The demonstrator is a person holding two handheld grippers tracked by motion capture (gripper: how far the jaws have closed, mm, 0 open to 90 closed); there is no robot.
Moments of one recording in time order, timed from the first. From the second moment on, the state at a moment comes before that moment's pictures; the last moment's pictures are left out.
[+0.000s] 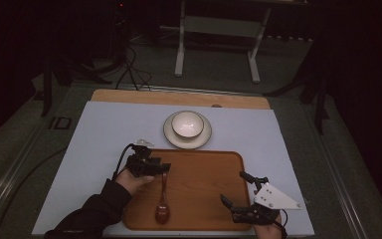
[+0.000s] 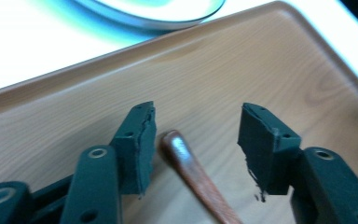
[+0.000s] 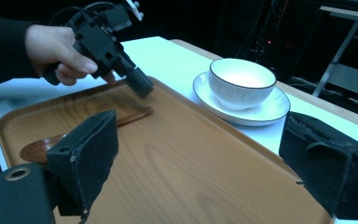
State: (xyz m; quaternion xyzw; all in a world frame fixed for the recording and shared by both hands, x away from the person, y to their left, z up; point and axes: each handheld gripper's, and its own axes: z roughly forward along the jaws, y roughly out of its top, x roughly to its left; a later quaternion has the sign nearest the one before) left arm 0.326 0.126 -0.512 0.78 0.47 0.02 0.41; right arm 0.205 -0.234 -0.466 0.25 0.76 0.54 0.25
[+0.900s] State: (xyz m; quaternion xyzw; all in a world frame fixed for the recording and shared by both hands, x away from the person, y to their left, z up) left arm 0.281 0.145 -0.476 0.77 0.37 0.06 0.52; right arm 0.211 -0.234 -0.470 0.26 0.77 0.53 0.25
